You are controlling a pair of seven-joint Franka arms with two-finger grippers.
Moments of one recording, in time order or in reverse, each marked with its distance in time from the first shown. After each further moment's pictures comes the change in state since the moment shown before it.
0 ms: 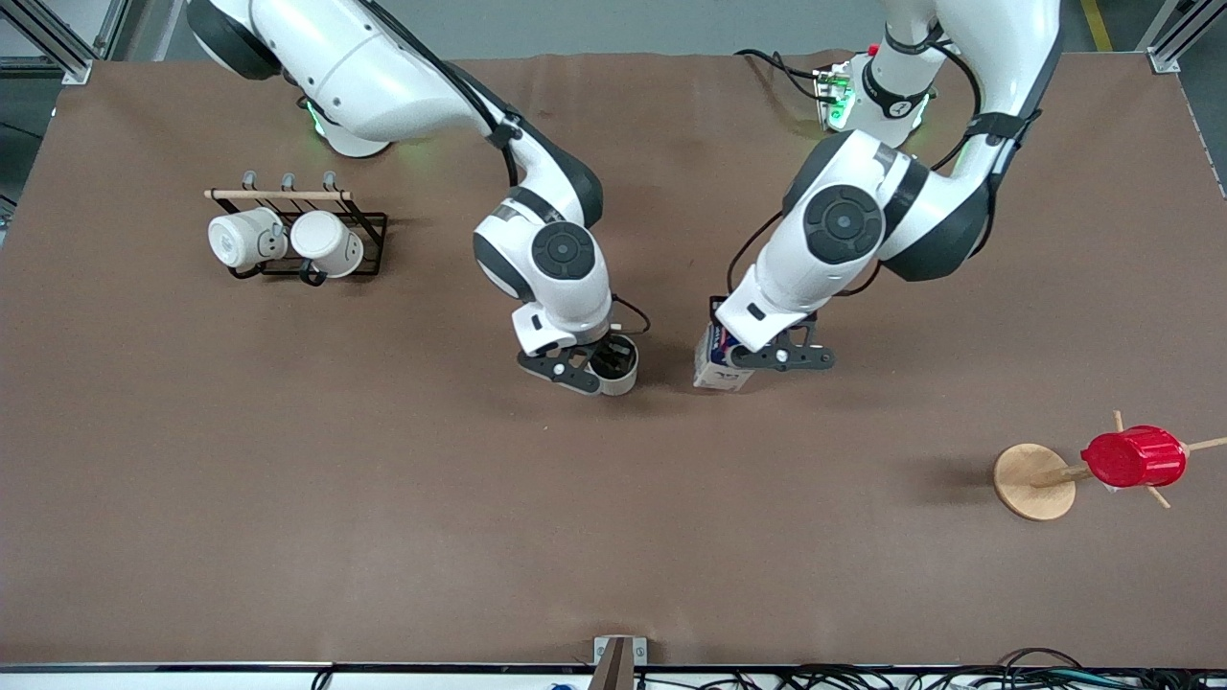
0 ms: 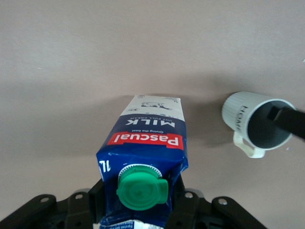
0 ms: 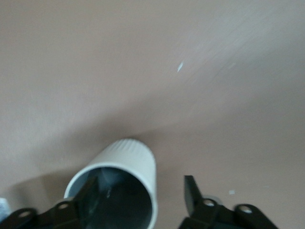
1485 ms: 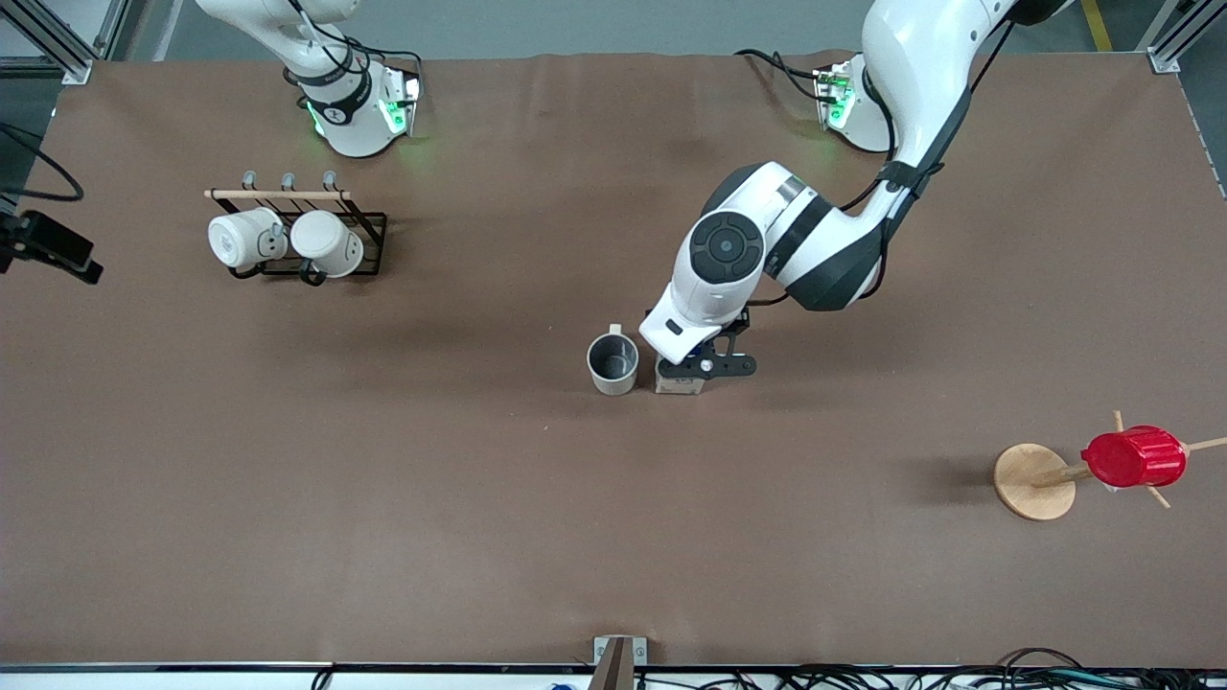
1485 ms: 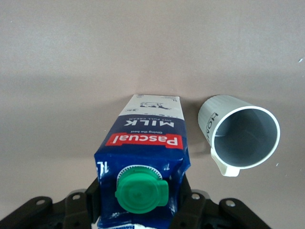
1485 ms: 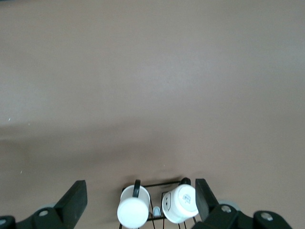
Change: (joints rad) left arm -0.131 0.183 0.004 0.161 0.106 -0.023 -0.163; right arm -0.481 -0.659 -0.370 0.007 0.246 -0.642 -1.208
